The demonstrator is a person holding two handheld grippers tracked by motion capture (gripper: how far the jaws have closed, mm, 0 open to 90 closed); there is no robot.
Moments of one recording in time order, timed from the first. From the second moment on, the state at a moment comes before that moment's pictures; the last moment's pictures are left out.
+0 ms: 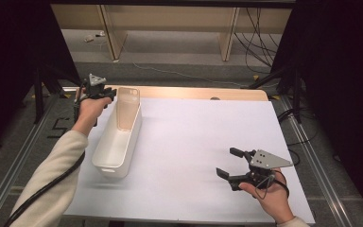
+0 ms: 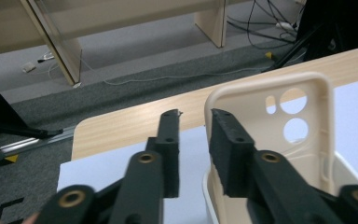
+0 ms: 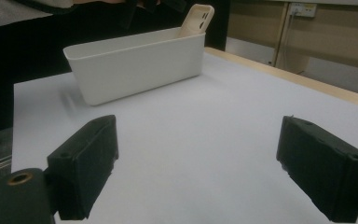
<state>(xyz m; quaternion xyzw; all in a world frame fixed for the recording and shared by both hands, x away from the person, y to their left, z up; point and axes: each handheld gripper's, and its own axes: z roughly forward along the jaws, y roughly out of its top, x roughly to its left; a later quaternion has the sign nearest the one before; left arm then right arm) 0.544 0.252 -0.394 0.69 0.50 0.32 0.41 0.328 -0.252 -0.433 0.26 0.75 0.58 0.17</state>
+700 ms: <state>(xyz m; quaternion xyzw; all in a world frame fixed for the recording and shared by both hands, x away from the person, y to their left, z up) 0.516 0.245 -0.377 0.69 0.49 0.32 0.43 0.329 -0.252 -0.432 0.26 0.76 0.58 0.17</state>
